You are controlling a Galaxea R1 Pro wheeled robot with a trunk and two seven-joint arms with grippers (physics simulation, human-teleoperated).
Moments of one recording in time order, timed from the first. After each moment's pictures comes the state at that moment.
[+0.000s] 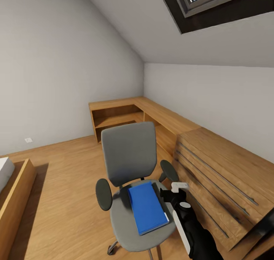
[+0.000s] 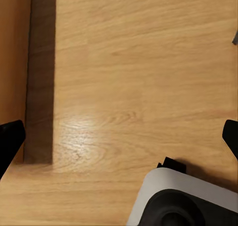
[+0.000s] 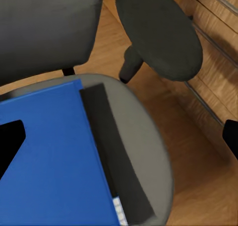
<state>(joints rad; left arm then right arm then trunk) 0.20 0.01 -0.10 -0.64 0.26 -0.32 0.42 -0.37 0.14 0.04 -1.09 0.04 0.38 -0.15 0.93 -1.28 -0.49</state>
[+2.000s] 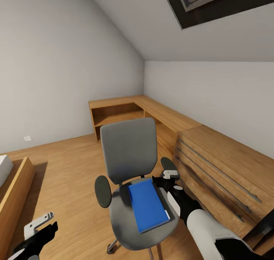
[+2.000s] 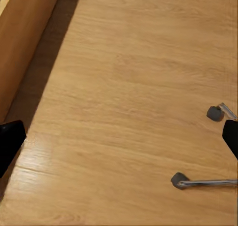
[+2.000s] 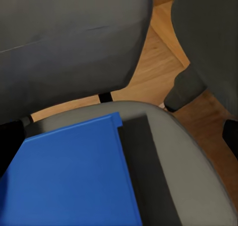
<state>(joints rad) 0.08 0.14 0.09 -1.62 0.59 0.47 0.63 -0.78 0.12 0.03 -0.38 -0.05 0.02 0.01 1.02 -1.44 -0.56</state>
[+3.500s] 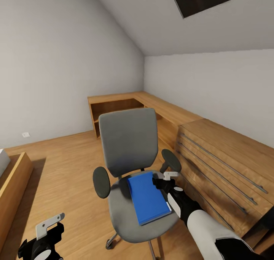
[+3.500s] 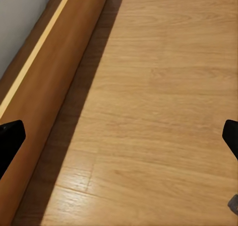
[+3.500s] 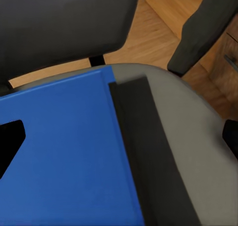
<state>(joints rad) 0.08 -0.05 0.06 -1.62 0.16 0.44 0.72 -0.78 0.12 0.03 -0.35 -0.05 0.01 0.01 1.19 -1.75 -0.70</state>
